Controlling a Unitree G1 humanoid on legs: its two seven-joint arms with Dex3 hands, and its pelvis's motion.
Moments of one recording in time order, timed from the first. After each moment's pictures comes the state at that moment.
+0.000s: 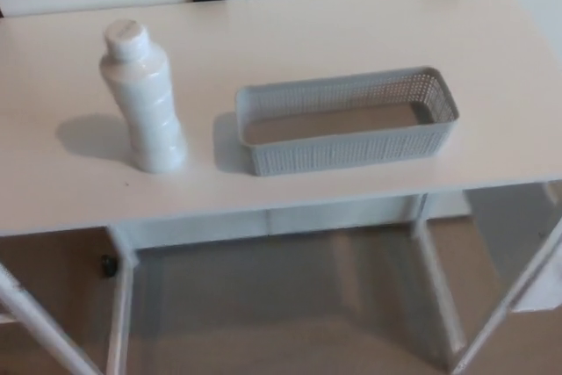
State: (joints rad) left_arm 0.47 0.38 0.55 0.90 -0.42 0.02 -0.58; right_arm 0.69 -0.28 -0.25 0.56 0.13 -0.30 0.31
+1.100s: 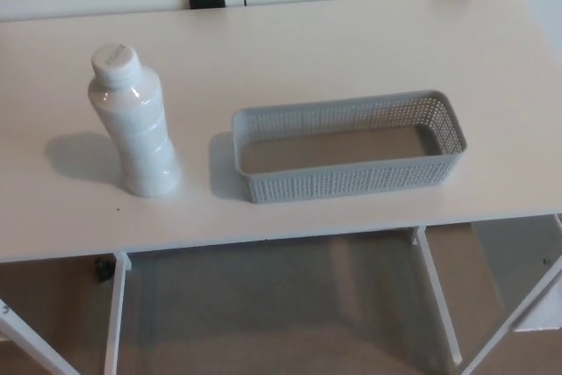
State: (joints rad) left_arm 0.46 0.38 0.51 0.79 -0.41 0.07 -0.56; right_arm 0.68 -0.26 -0.25 0.55 0.13 -0.33 0.30
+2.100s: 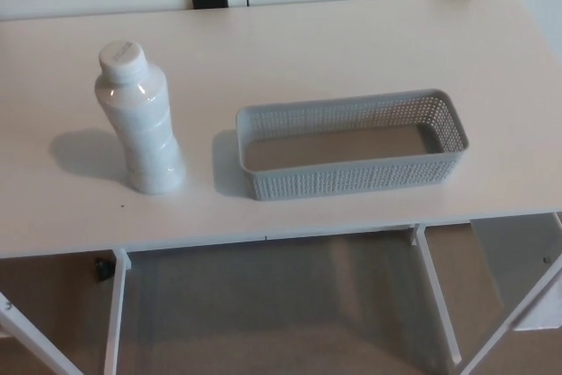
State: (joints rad) left_arm 0.26 0.65 0.76 0.60 -0.49 0.10 -0.44; right_arm 0.66 -0.26 -0.24 0.51 0.12 -0.33 0.29
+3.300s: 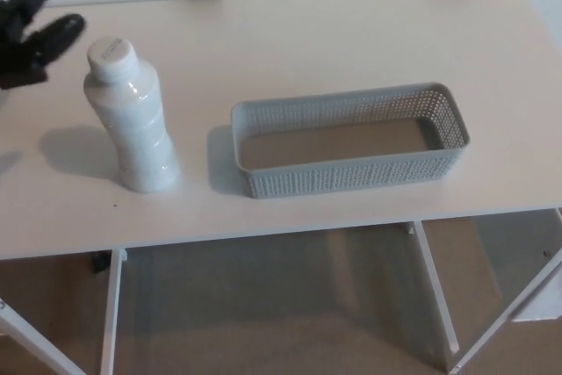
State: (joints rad) left_arm -0.58 0.58 0.16 0.39 -0.35 0.28 -0.32; right_arm 0.57 -0.25 -0.24 0.23 0.12 -0.18 0.23
